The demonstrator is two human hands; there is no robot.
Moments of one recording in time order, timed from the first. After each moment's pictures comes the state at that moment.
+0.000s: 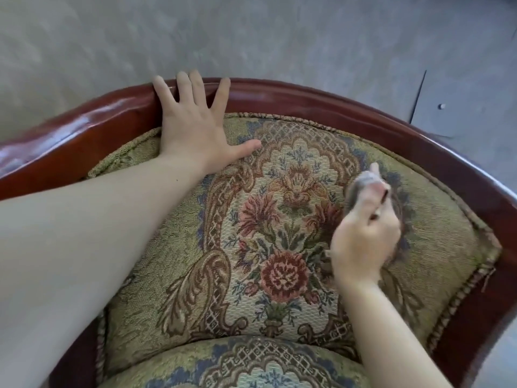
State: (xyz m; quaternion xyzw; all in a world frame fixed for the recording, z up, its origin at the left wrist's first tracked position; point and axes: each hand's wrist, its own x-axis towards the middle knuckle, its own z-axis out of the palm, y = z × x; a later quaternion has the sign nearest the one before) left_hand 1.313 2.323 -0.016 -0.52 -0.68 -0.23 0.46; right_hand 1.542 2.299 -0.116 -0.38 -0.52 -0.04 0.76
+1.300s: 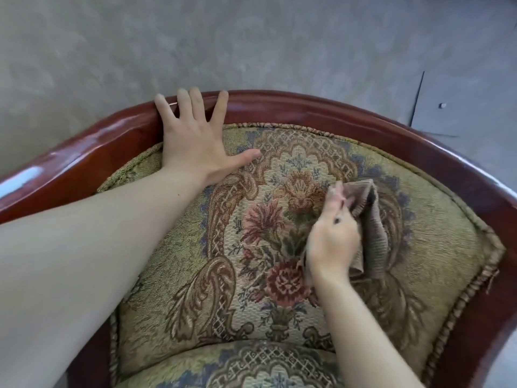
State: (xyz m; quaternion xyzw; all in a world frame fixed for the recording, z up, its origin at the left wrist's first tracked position) left_hand 1.311 2.318 -0.014 -0.53 -0.68 -0.24 0.45; right_hand 1.515 2.294 -0.112 -0.44 -0.50 0.13 0.74
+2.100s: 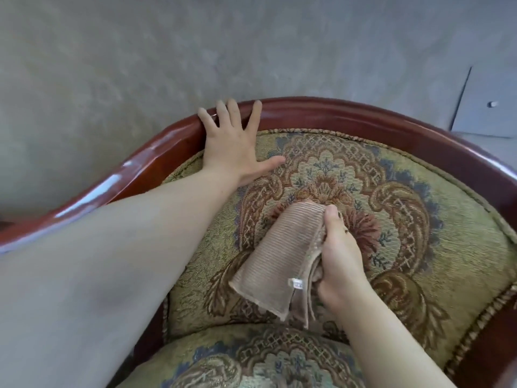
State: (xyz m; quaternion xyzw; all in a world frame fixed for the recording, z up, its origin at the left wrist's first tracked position) left_hand 1.310 2.311 -0.008 -0.54 -0.69 -0.19 0.44; right_hand 1.505 2.252 -0.111 -0.37 -0.46 0.56 0.58
